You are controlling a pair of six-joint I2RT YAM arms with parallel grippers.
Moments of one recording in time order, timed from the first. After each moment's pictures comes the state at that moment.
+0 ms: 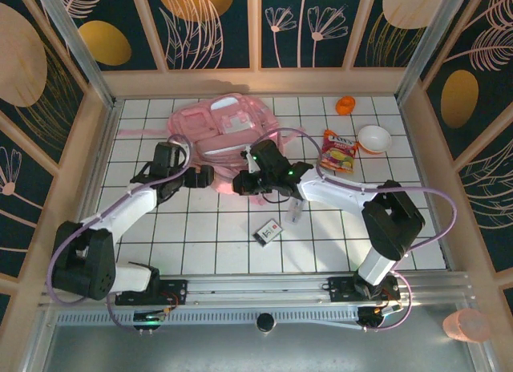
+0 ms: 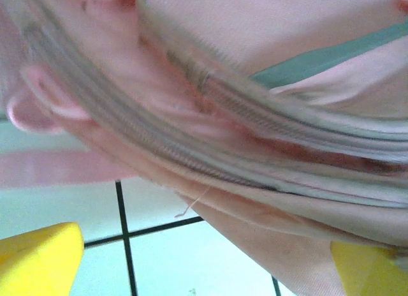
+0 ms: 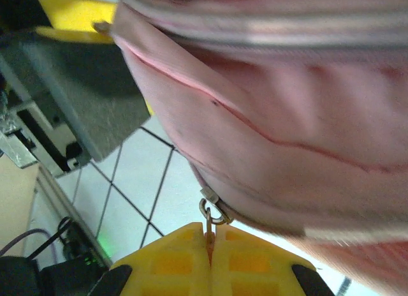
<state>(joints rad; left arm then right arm) -0.27 1.32 0.76 -0.22 0.15 -0.13 0.85 1.67 1.14 -0.20 -0.37 0.68</state>
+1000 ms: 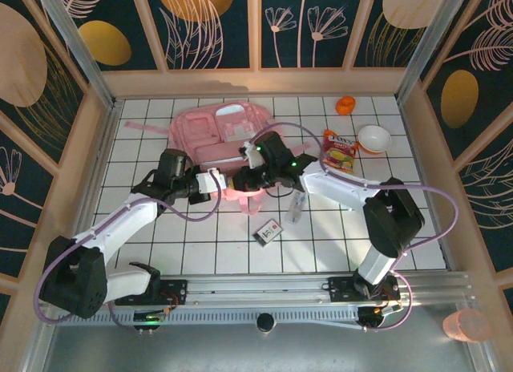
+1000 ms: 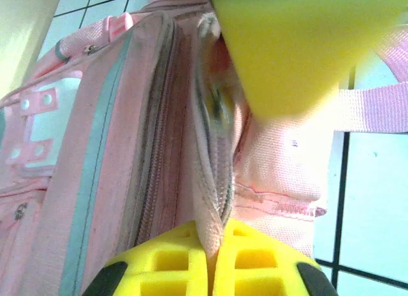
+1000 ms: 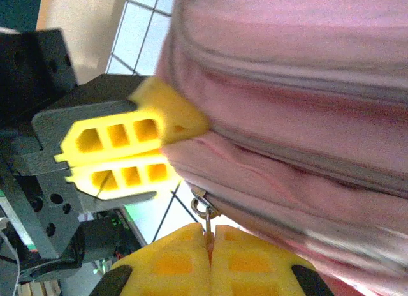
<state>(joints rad) -0.37 1.23 0.70 -0.22 0.41 0.98 0.76 1.66 1.18 -0.29 -0.54 0.56</state>
